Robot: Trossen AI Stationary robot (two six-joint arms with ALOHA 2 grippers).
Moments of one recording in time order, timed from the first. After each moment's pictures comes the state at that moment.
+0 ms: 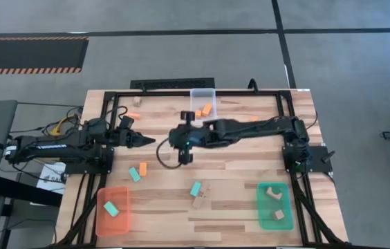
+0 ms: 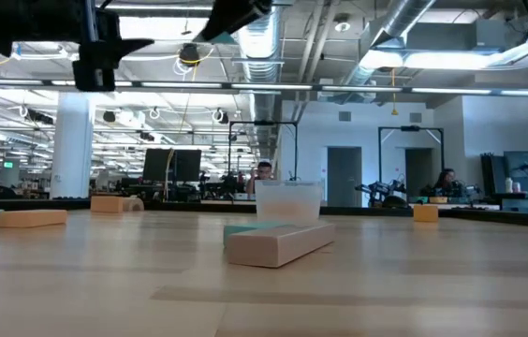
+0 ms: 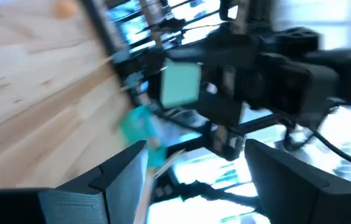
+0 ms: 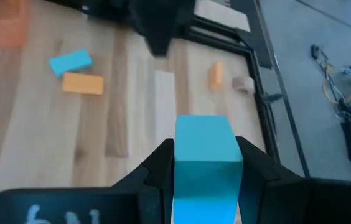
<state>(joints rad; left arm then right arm) 0.17 0.50 0.33 0.18 0.23 -1.22 0.10 2.02 2.03 -0.74 0.42 -0.19</state>
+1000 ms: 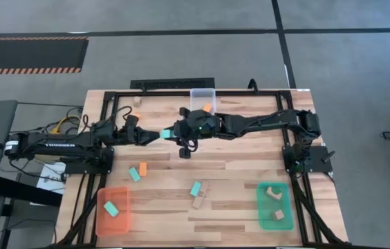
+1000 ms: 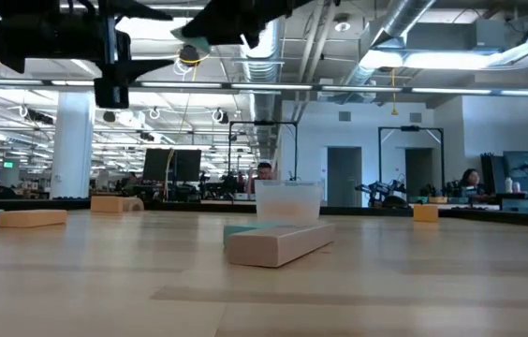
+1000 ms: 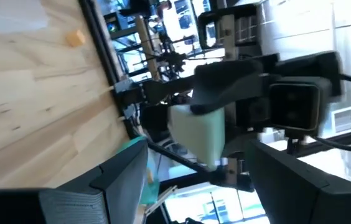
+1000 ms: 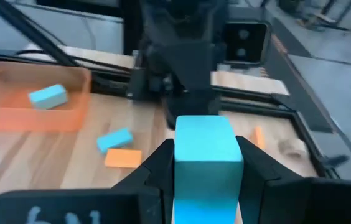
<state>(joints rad) 0.17 0.67 0.24 0.50 0.09 -1.30 -0.03 1.87 1.58 -0.08 0.04 -0.18</state>
